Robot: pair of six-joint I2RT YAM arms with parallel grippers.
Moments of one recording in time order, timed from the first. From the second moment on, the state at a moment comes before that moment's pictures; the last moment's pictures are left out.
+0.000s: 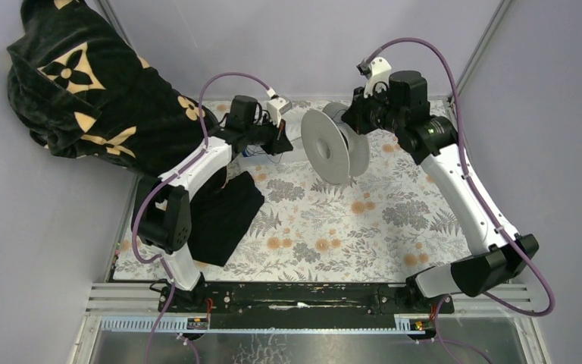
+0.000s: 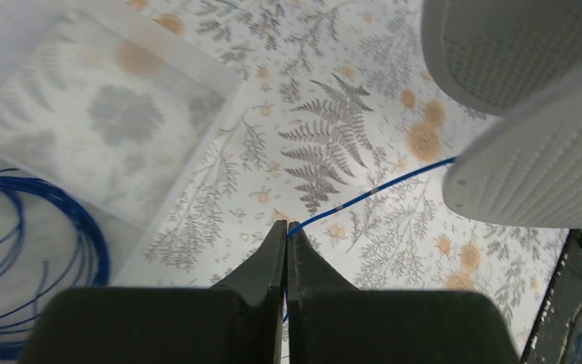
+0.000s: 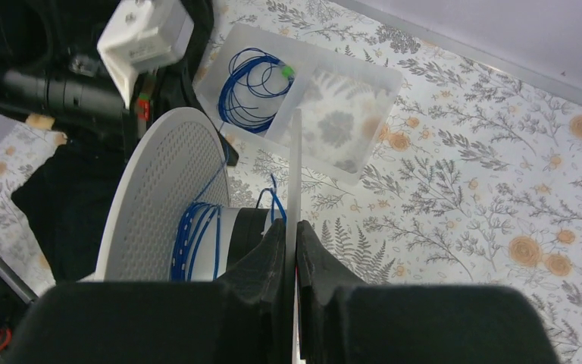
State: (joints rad) left arm -0.34 1.76 1.42 -0.27 0.62 0.09; right arm 0.40 1.40 1.59 -0.60 -0.25 0.05
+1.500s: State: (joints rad) left arm -0.33 1.68 1.01 0.25 0.98 -0.02; right arm 0.37 1.50 1.92 -0.77 -0.22 0.18
